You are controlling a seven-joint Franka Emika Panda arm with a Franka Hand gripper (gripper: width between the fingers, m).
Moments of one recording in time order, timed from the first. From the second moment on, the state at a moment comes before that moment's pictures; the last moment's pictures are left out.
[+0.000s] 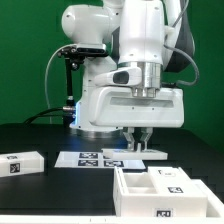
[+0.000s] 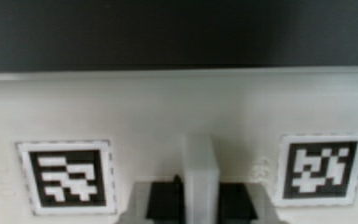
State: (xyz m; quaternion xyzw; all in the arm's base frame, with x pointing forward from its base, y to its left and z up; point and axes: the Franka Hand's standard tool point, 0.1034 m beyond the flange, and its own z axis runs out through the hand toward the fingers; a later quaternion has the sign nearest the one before) arm 0.460 0.050 0.066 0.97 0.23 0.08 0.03
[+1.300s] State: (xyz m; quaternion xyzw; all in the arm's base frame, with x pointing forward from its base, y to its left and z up) arm 0.463 0.038 0.066 0.68 0.73 0.01 0.06
